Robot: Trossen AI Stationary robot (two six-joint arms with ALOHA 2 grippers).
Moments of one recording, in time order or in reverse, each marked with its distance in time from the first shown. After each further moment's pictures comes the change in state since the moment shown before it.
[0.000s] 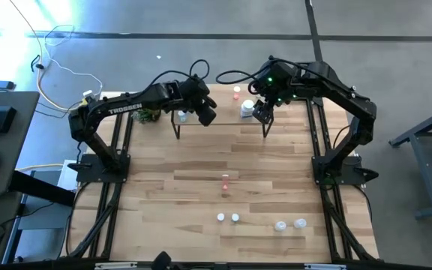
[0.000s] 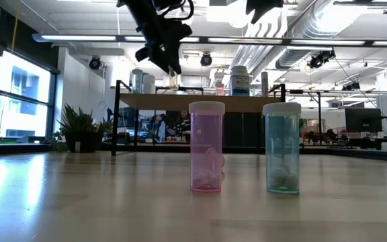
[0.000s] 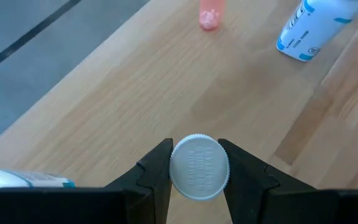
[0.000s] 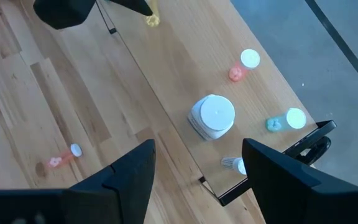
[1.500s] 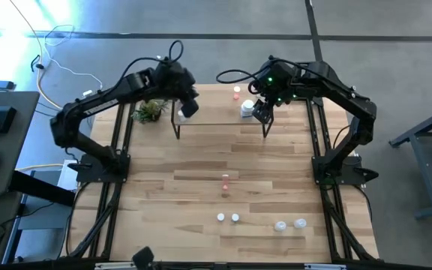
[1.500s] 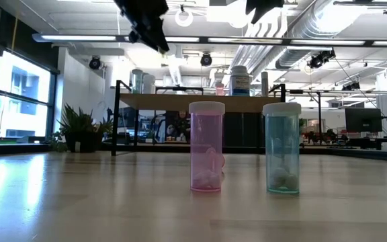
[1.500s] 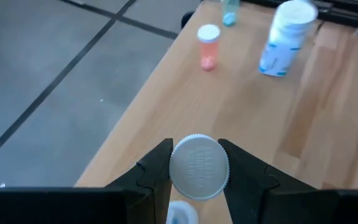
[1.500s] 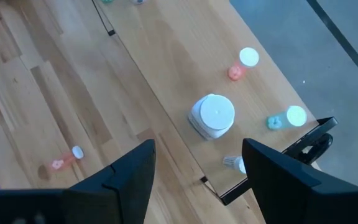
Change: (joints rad) left arm 0.111 -0.180 -0.012 0.000 0.138 0.323; right arm 0.000 0.000 0.000 0.000 0.001 0.022
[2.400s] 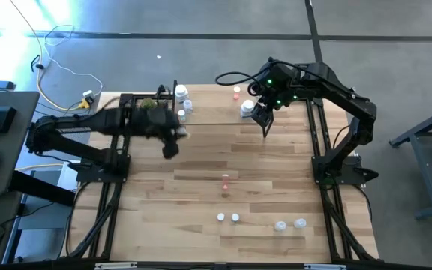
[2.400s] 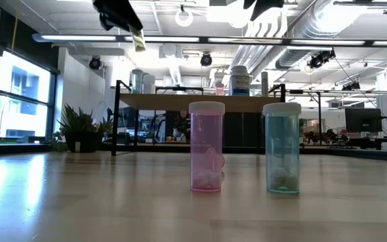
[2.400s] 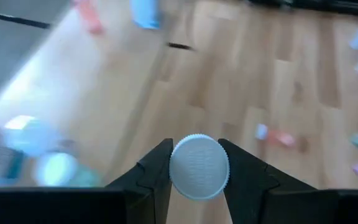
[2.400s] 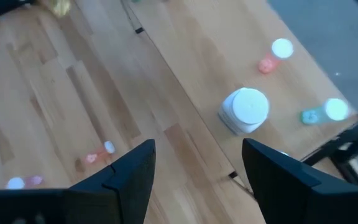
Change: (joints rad) left arm -0.383 -0.338 -0.340 0.012 -0.081 -0.160; right arm 0.014 0.000 0.000 0.000 -0.087 0.064
